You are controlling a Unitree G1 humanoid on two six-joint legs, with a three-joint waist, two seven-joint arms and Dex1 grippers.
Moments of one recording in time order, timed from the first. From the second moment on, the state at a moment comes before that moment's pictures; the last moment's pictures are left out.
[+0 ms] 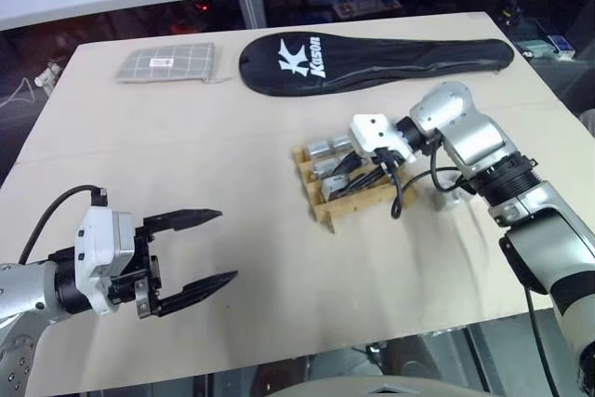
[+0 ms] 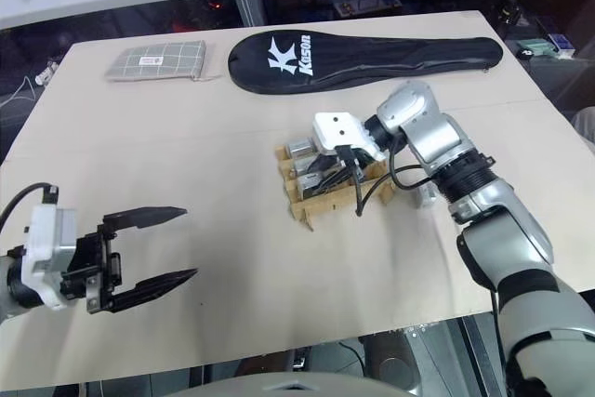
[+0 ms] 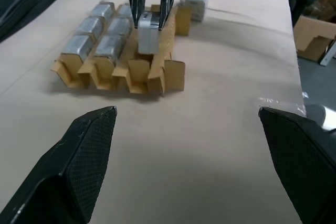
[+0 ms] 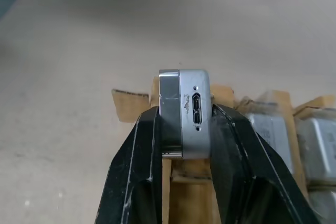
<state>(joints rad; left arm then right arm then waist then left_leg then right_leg) 0.42 0.86 0.63 -0.59 -0.73 0.32 -1.22 -1.08 -0.43 0.50 0.45 0.16 0.13 1.56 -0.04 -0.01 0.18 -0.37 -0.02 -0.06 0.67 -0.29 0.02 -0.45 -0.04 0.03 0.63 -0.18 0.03</state>
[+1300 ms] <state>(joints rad) 0.40 0.86 0.65 -0.57 -0.71 0.31 -1.25 -0.99 -0.57 0.27 0.26 0.21 0.37 1.52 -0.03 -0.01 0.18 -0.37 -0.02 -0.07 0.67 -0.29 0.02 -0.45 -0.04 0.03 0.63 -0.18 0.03</state>
